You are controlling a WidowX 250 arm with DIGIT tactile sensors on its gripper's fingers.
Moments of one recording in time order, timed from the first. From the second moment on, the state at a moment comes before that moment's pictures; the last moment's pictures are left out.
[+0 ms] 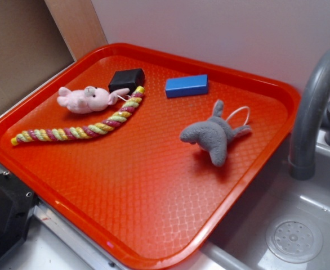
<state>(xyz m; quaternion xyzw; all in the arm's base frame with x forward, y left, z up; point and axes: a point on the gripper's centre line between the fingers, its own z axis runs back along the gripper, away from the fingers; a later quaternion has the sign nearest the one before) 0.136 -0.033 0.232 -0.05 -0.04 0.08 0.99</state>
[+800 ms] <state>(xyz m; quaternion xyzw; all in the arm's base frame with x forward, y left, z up) 0.245 -0.110 0.108 -0.14 0.03 0.27 0.95</state>
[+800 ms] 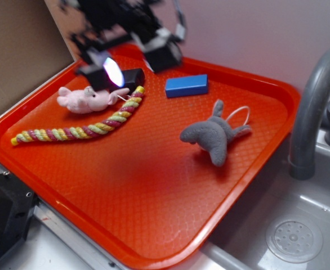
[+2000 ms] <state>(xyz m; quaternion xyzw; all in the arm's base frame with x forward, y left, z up) 0.257 -0.182 0.031 -0.14 0.10 0.13 0.98</state>
